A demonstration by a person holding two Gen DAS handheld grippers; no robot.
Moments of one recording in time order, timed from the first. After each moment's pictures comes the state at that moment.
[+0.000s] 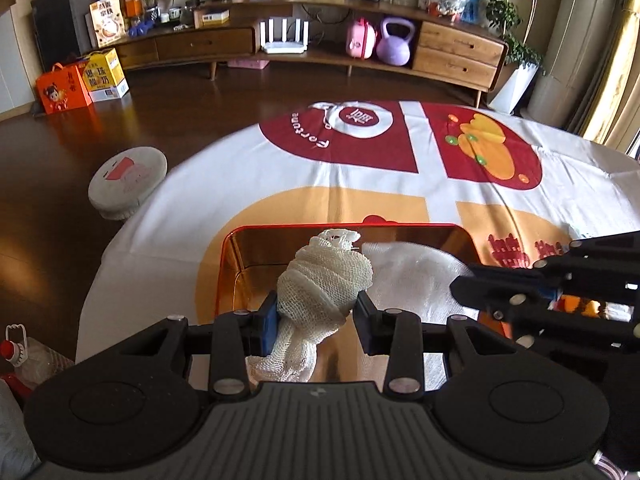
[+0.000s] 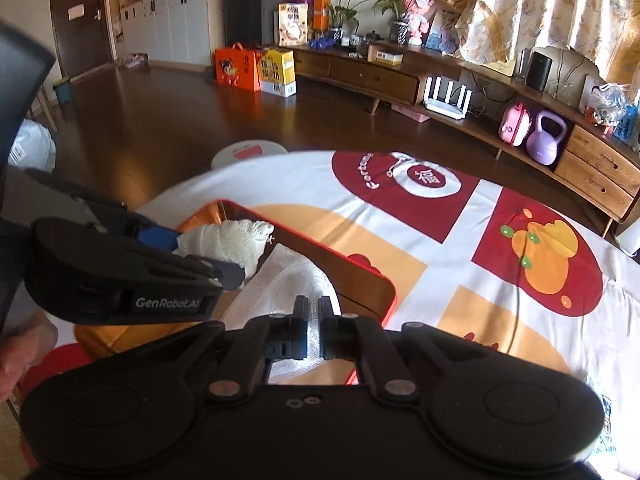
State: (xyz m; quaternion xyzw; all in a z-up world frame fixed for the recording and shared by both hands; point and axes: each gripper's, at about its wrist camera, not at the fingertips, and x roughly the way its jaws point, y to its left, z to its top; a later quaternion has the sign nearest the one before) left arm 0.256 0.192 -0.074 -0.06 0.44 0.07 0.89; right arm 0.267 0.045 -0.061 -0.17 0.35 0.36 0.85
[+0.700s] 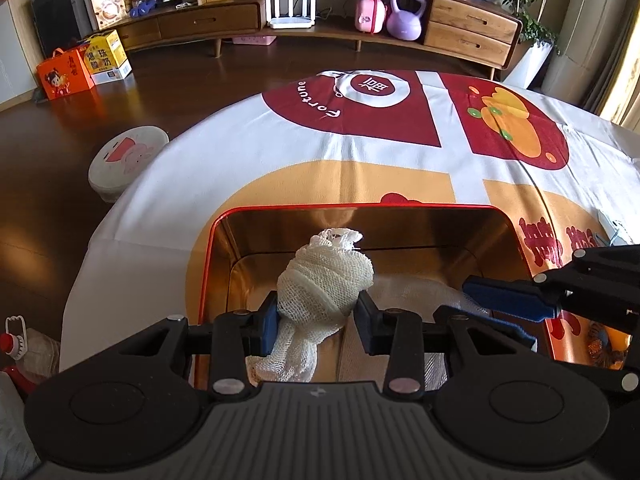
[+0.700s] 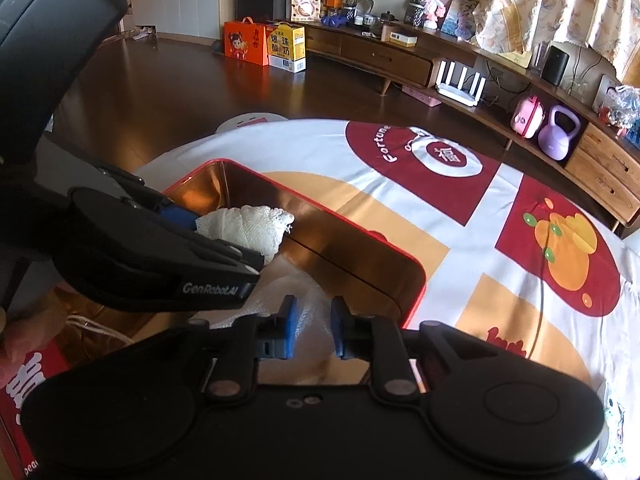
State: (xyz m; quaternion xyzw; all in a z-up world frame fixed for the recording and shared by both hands) left arm 0.279 0.196 -0.102 -0.06 0.48 0.08 0.87; right arm 0.274 0.060 -0.090 -0.20 0.37 0.37 0.83
